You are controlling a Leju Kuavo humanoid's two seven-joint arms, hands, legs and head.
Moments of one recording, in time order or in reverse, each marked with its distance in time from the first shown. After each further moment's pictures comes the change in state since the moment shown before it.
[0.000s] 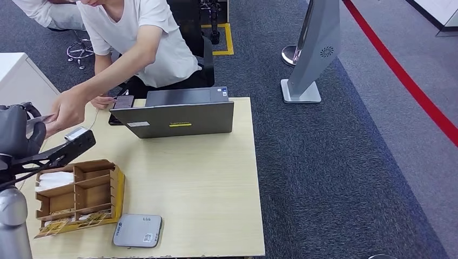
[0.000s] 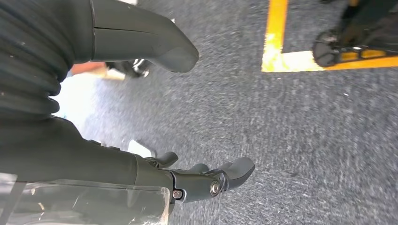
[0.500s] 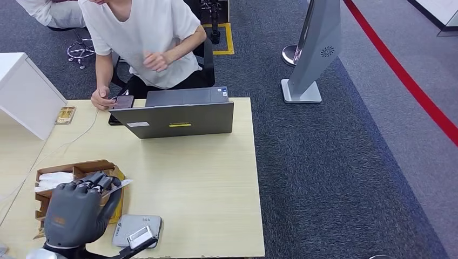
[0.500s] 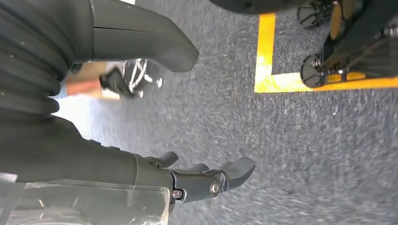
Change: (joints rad) left arm 0.539 -0.004 -0.299 -0.201 0.101 0.512 -0.115; right arm 0.263 0.002 0.581 -0.150 -0.628 -0.082 0.309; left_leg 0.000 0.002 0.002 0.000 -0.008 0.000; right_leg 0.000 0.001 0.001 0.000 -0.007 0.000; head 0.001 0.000
